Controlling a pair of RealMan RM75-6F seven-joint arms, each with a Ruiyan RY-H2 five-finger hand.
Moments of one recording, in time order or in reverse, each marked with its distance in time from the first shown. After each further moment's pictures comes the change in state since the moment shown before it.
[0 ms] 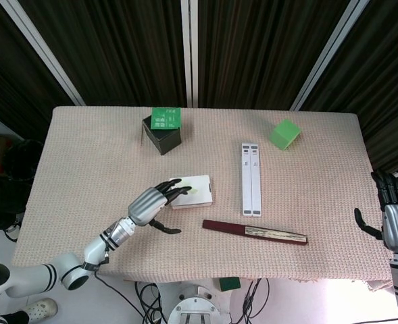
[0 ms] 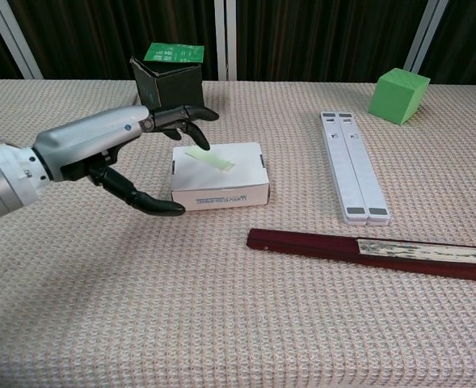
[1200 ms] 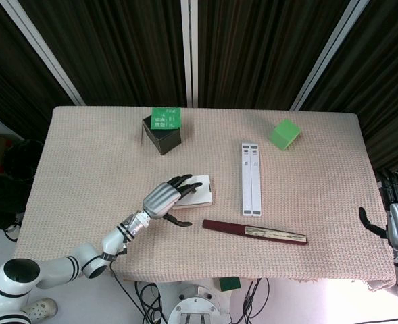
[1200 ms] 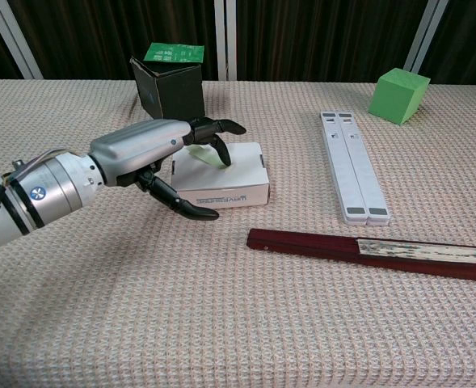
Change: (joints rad) left arm -0.067 -0.160 -0.032 0.227 -0.020 -0.064 0.027; right arm 0.000 0.003 0.006 0.021 0.028 -0.014 0.020
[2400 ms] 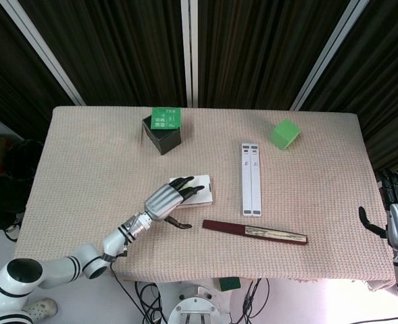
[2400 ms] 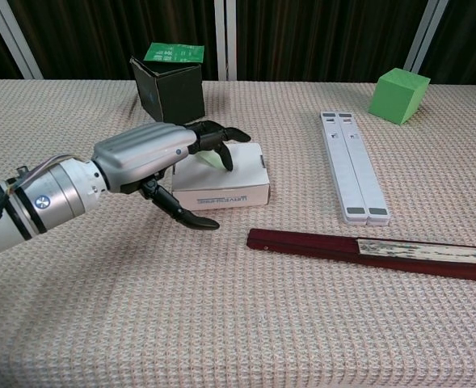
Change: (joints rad) left arm -0.006 -0.013 0.019 0.022 0.013 0.006 0.088; right arm 0.001 -0.027 0.002 0.044 -0.007 0.011 0.034
